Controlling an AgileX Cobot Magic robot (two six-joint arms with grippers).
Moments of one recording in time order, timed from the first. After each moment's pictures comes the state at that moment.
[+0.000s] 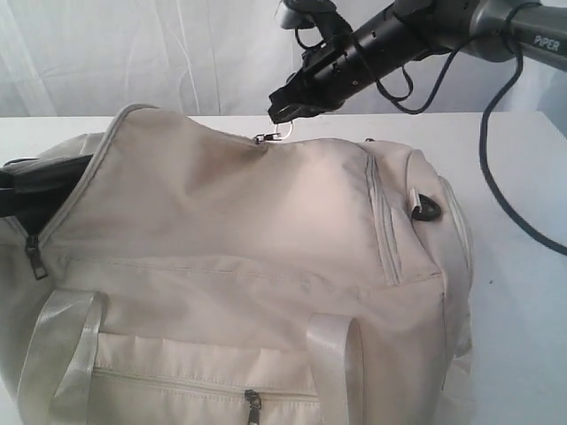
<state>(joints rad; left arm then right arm) -0.05 0.96 -0.57 -0.86 0.31 0.85 0.43 2.16 -1.92 0.76 0.92 -0.87</state>
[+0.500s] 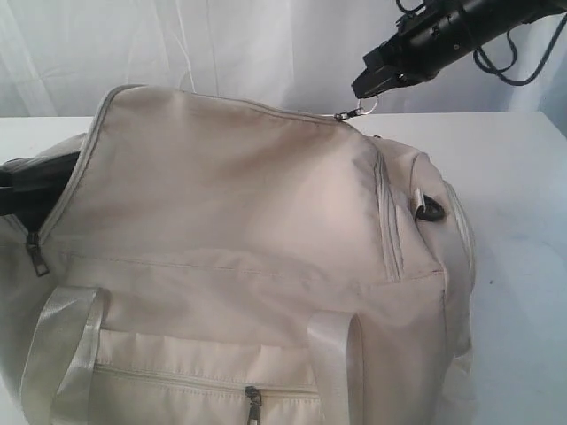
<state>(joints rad) -0.05 0.96 -0.57 -0.86 0.30 0.85 0.20 2.07 -1.92 0.74 1.10 -0.85</state>
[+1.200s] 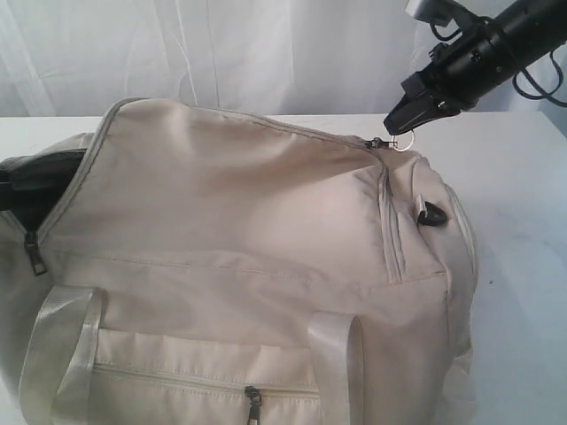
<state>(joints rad) -0.05 0.96 -0.56 -0.86 0.29 0.81 0.15 1.98 -1.75 0.71 1.22 -0.85</state>
